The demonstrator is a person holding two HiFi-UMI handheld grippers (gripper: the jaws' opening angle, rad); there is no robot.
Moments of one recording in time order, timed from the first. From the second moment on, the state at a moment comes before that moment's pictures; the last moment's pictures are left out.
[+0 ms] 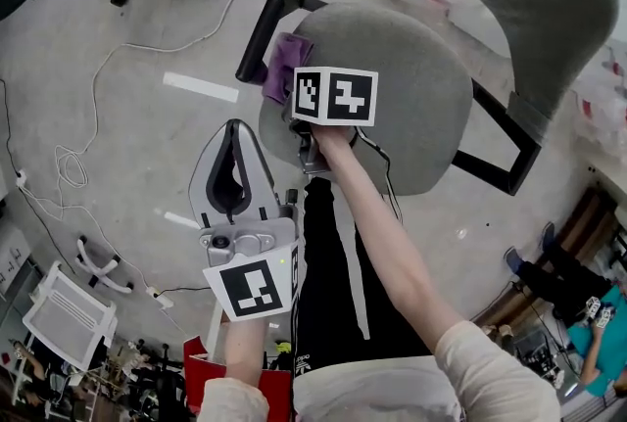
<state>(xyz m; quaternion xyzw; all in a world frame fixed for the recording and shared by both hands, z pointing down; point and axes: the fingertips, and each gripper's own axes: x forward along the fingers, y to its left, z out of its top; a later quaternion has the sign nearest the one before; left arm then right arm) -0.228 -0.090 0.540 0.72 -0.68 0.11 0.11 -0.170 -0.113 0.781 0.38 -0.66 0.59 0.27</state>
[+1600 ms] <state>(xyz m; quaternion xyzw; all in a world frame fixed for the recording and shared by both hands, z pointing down) -0.136 -0.109 0.537 0.79 -0.59 0.12 0.12 0.142 -0.001 0.781 0.54 -0.52 0.53 0.40</state>
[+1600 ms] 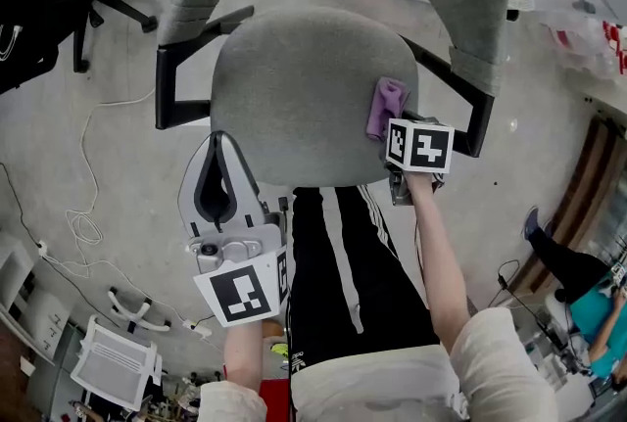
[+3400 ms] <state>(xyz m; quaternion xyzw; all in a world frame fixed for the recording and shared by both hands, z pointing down) -0.268 -0.055 0.539 0.70 -0.69 0.13 0.12 -0.211 0.007 0.784 0.37 -0.67 0.57 0.30</state>
